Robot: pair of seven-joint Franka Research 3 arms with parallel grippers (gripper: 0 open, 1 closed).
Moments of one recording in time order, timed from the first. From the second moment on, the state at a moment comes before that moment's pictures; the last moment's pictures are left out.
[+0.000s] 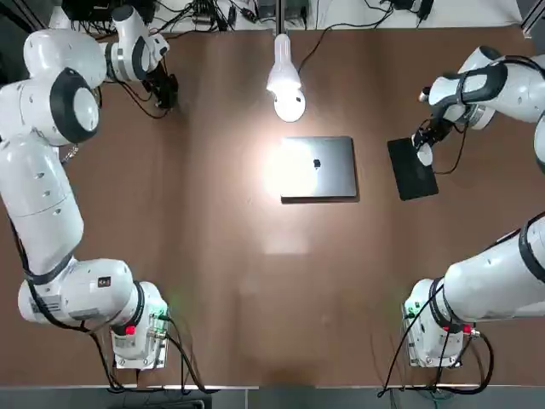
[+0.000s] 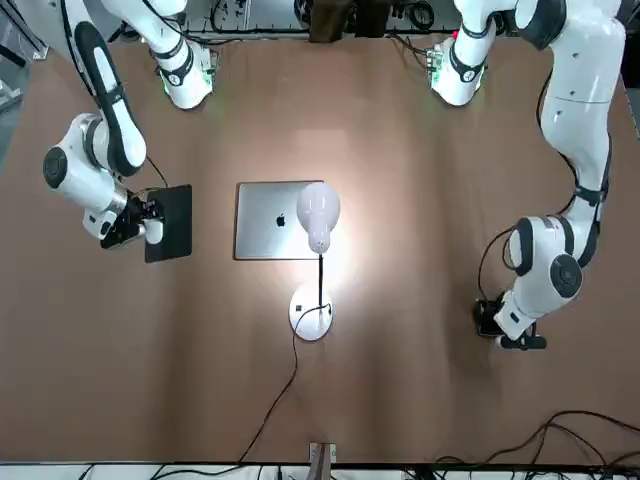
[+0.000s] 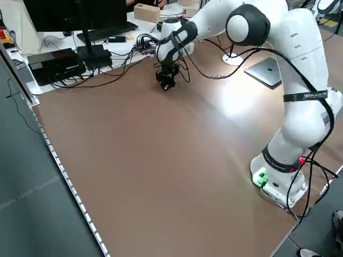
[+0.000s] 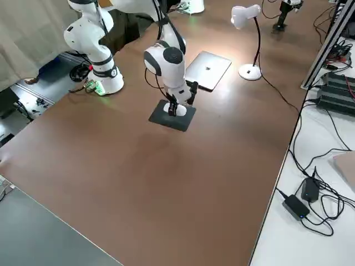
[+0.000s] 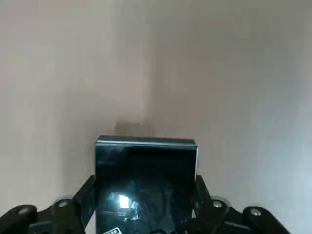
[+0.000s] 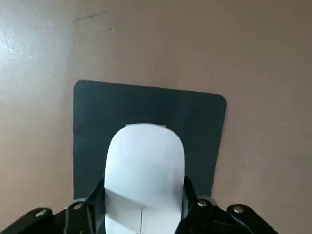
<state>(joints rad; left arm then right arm) 0.07 0.67 -0.13 -1.72 0.05 2.45 -0.06 0.01 0.18 -0.13 -2.44 0.21 2.50 -0.55</state>
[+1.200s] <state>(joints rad) -0.57 0.48 -0.14 -1.99 0.05 2.48 -0.89 0.01 0.08 -0.07 -2.17 0.16 2.17 -0.52</state>
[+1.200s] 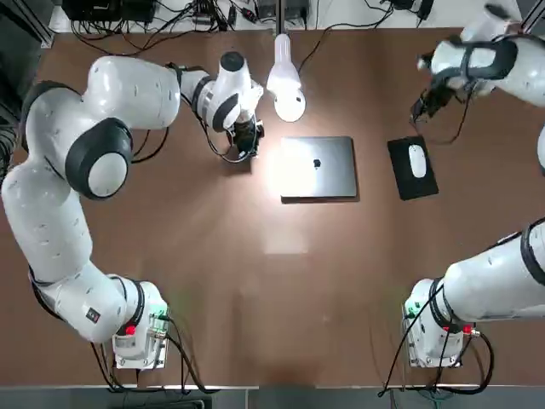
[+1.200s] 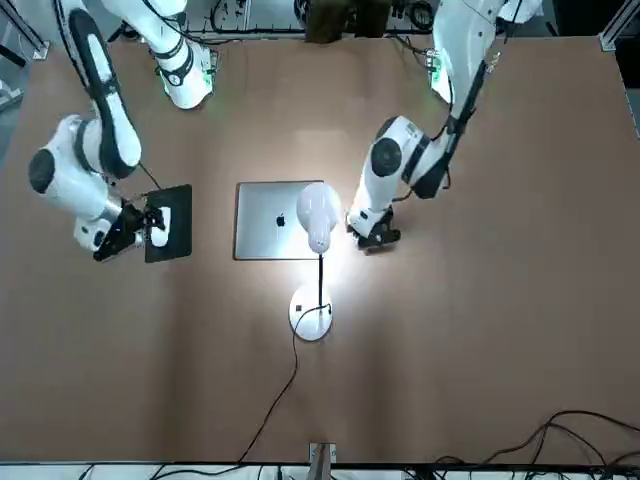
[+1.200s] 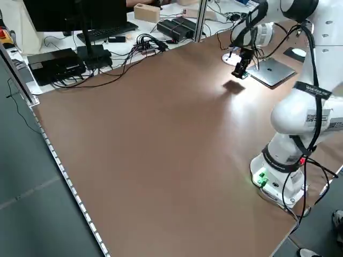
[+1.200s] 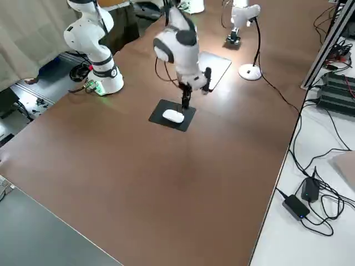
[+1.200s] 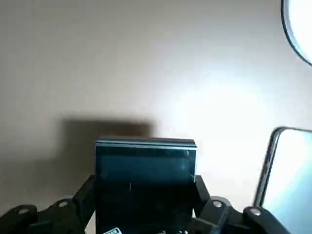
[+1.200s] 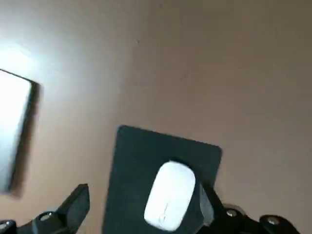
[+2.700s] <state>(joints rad) -0.52 0.47 -0.13 -1.96 0.12 2.48 -0.78 -0.08 0.01 -0.02 -1.46 -0.09 1.59 -0.10</state>
